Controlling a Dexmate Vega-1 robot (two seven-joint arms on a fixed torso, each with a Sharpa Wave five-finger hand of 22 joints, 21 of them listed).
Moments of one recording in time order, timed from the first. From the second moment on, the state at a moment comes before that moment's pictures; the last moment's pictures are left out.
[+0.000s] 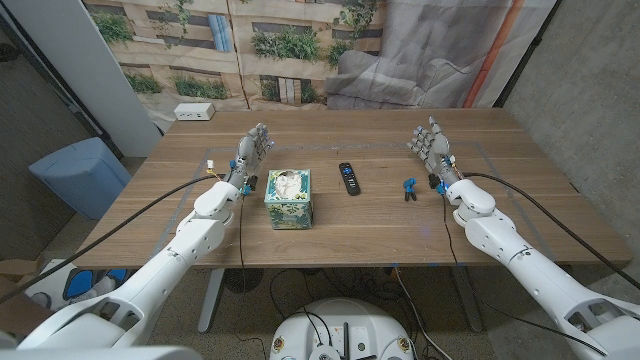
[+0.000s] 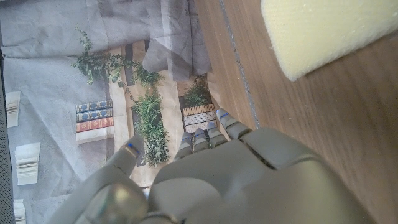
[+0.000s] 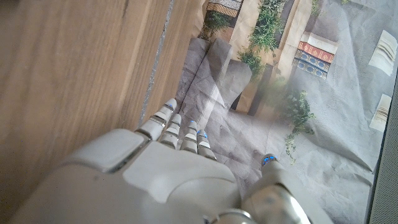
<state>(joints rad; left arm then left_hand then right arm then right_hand) 0.83 0.50 0.37 -1.28 -0.65 -0.29 -0.04 0.02 0.07 0.71 0.12 0.18 -0.02 0.00 0.18 0.17 -0.04 -0.02 0.19 0.17 -0.04 -0.04 0.17 0.17 0.07 -0.04 0.21 0.17 -0.86 -0.53 -0.37 -1.35 0.63 0.26 -0.01 0.01 0.05 0.30 0.07 0.22 0.01 0.01 0.17 0.17 0.06 0.02 0.18 0.21 0.02 0.02 0.19 0.37 0.25 0.02 0.17 0.17</state>
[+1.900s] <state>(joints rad) 0.97 0.63 0.33 -1.54 -0.63 -0.17 0.09 0.02 0.07 0.71 0.11 0.18 -0.02 0.00 0.18 0.17 -0.04 -0.03 0.19 0.17 -0.04 -0.04 0.17 0.17 0.07 -0.04 0.21 0.17 -0.71 -0.70 -0.58 -1.46 0.09 0.16 -0.01 0.02 0.06 0.30 0.08 0.22 0.04 -0.02 0.19 0.17 0.06 0.00 0.18 0.19 -0.01 0.00 0.19 0.34 0.20 -0.01 0.17 0.17</state>
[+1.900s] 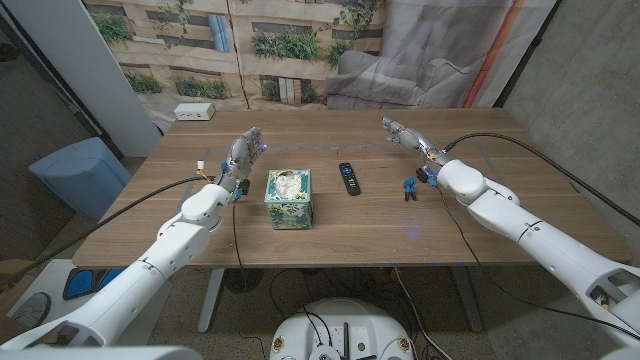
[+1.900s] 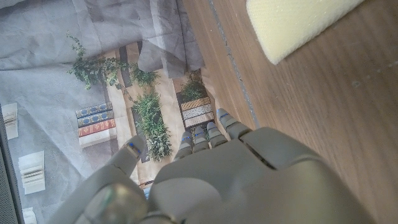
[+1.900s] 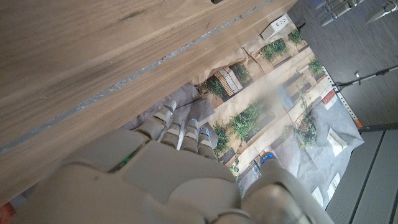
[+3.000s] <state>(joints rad) 0.99 0.62 0.32 -1.53 -0.65 -0.16 0.10 0.02 0.07 0.71 0.11 0.18 -0.02 -0.01 0.18 0.17 -0.04 -0.03 0.19 0.17 -0.04 -0.04 0.17 0.17 0.07 -0.04 0.20 0.17 -0.64 -0.76 -0.73 -1.64 -0.39 -0.10 -0.01 0.00 0.07 0.29 0.12 0.22 0.07 -0.08 0.19 0.17 -0.09 -0.01 0.18 0.18 -0.14 0.02 0.18 0.31 0.06 0.00 0.17 0.17</state>
